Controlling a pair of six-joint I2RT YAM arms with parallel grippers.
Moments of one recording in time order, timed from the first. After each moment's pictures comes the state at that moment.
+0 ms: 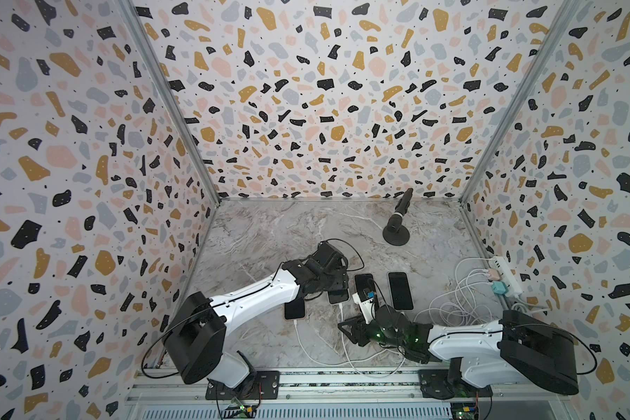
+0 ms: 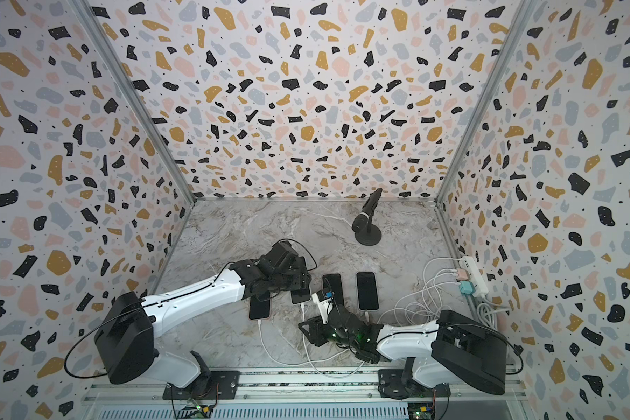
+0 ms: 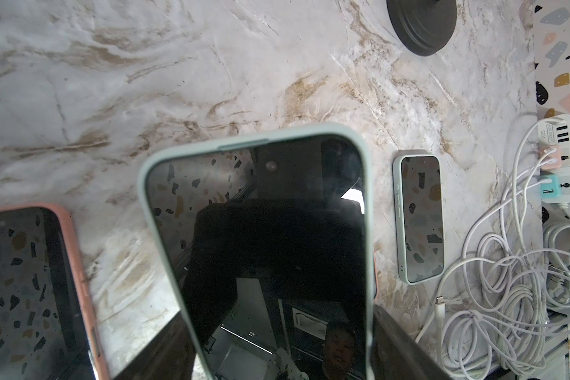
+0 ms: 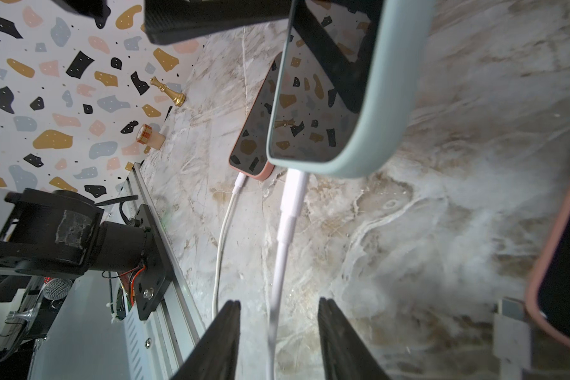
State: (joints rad) left arm -0.79 1.48 1.04 -0.50 -0.03 -0.78; right arm 1.14 1.33 0.32 0.53 -0.05 0.76
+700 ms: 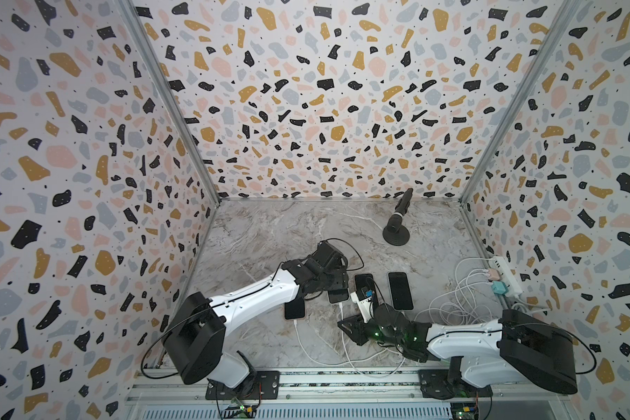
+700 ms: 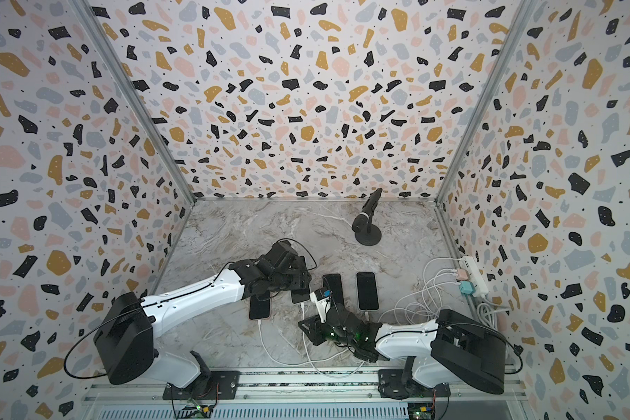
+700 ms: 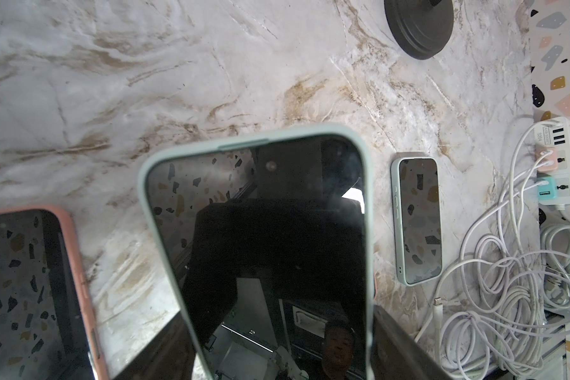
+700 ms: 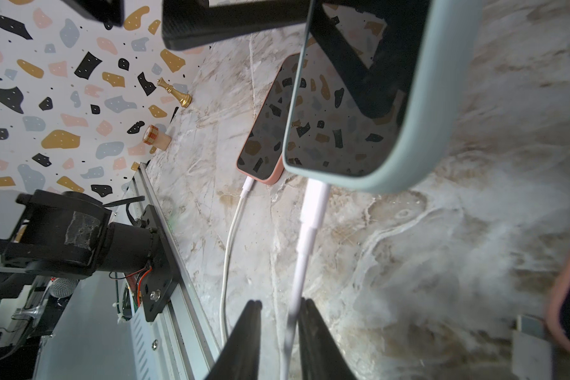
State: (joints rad) left arm -0.79 1.48 1.04 -0.50 -0.03 -0.78; right arm 1.14 1.34 0.34 0.52 -0.06 0.76
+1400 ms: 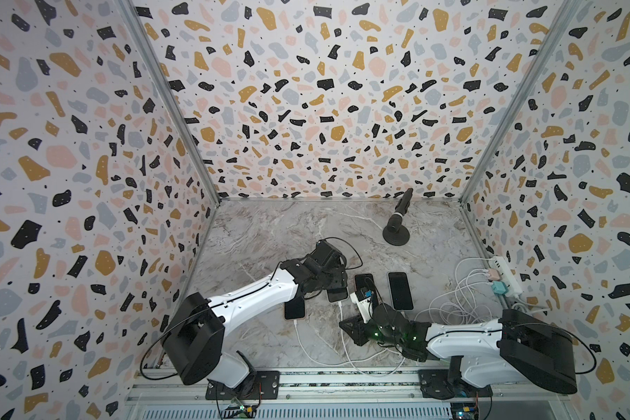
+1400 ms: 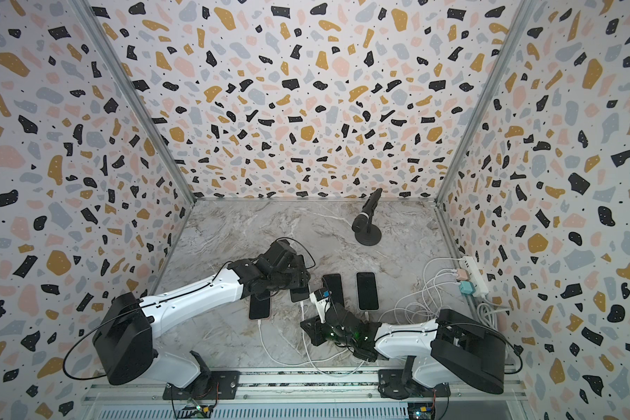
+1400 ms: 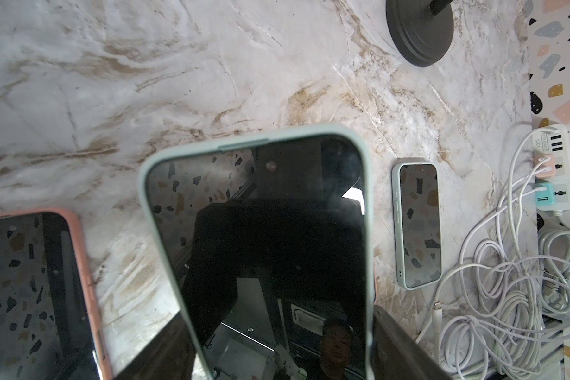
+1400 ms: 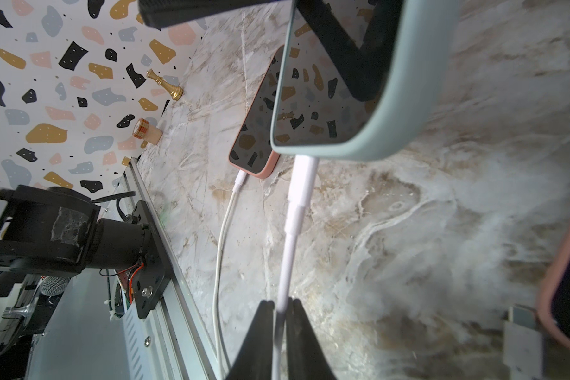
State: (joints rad) left arm -0.78 1.47 1.04 -0.50 -0.03 -0.78; right arm 1.14 1.34 0.35 0.48 -0.06 0.75
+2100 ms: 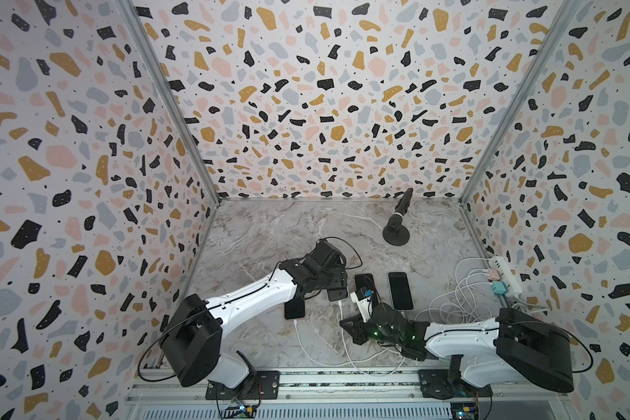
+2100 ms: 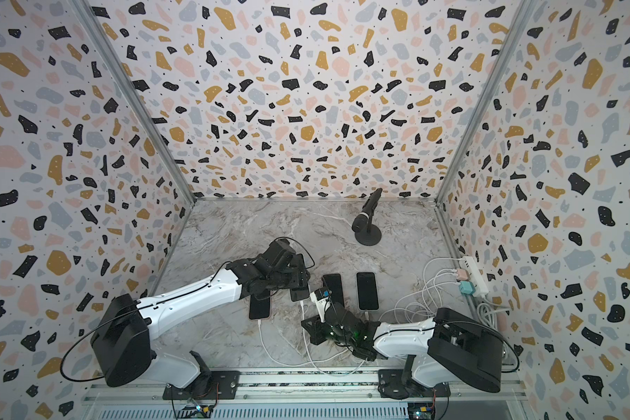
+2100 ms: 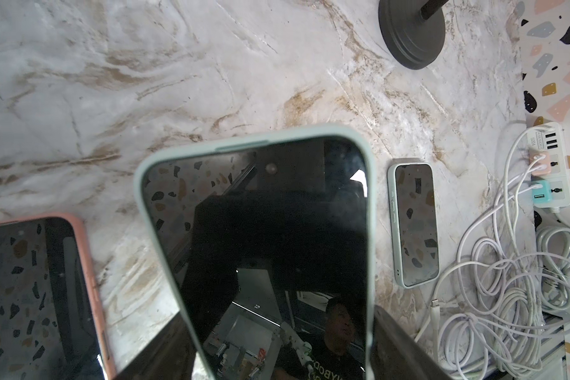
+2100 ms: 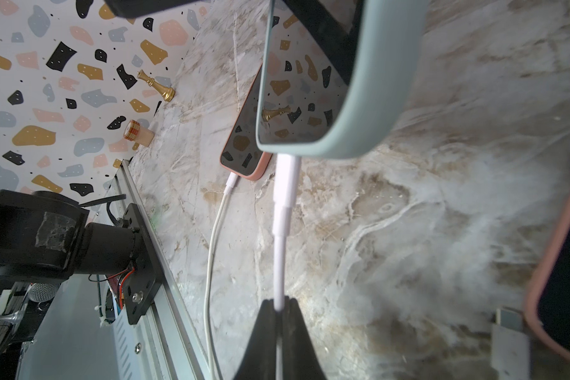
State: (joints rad) left arm -0.78 1.47 1.04 -0.50 -0.04 -0.77; right arm 1.14 1.36 0.35 0.49 -0.06 0.75
